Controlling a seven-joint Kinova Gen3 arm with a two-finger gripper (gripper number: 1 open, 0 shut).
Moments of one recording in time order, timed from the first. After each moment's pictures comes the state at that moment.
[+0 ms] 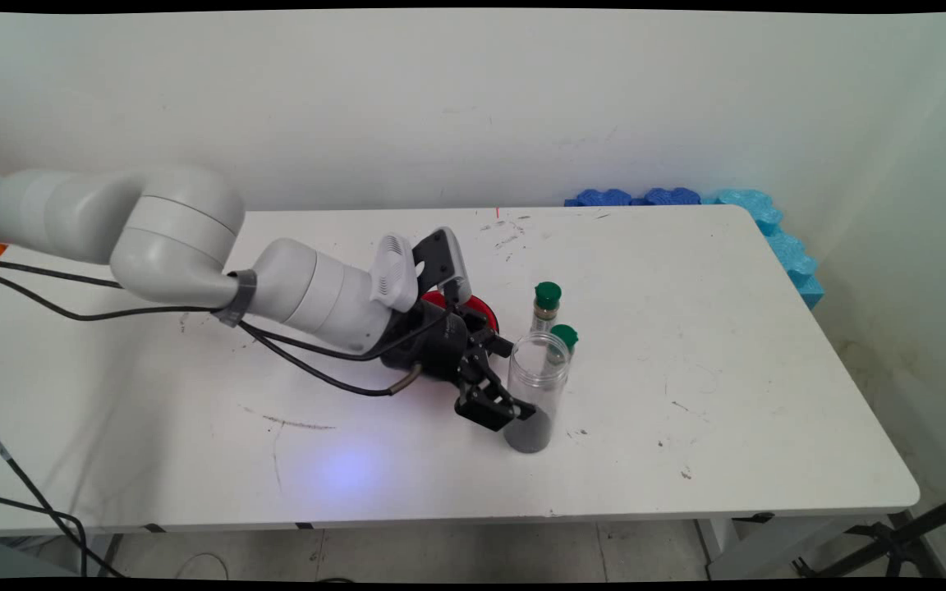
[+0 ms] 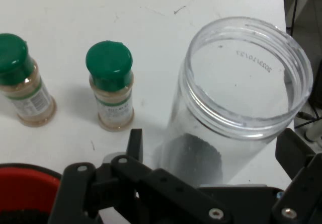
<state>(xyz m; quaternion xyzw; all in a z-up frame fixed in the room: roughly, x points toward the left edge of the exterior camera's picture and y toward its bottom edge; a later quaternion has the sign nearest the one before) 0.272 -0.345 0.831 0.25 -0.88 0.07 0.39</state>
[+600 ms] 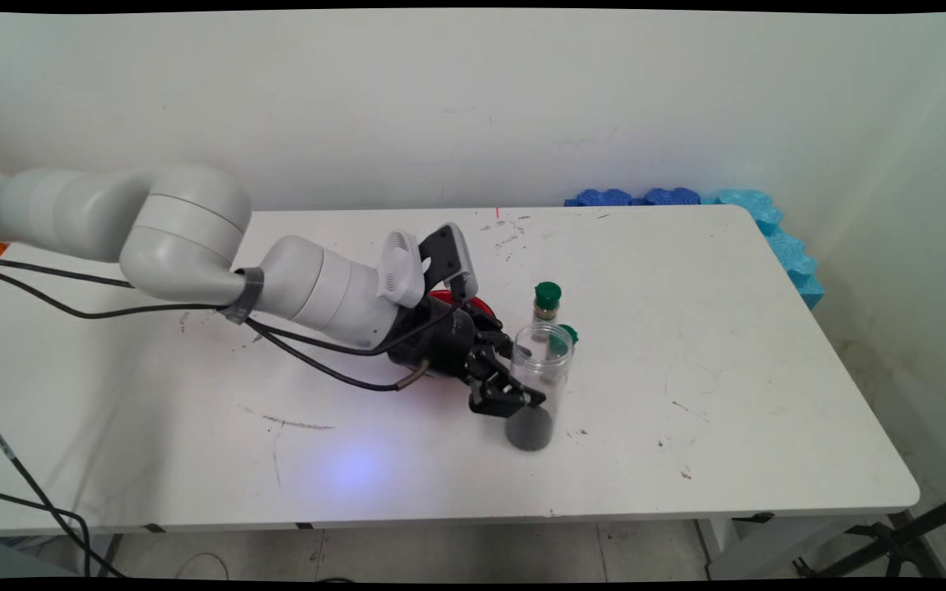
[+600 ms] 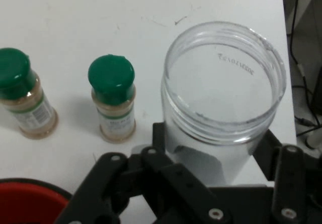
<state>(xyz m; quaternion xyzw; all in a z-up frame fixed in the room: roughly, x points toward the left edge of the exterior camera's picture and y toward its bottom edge) 0.267 -0.350 0.832 0.25 -0.88 0.07 0.40</state>
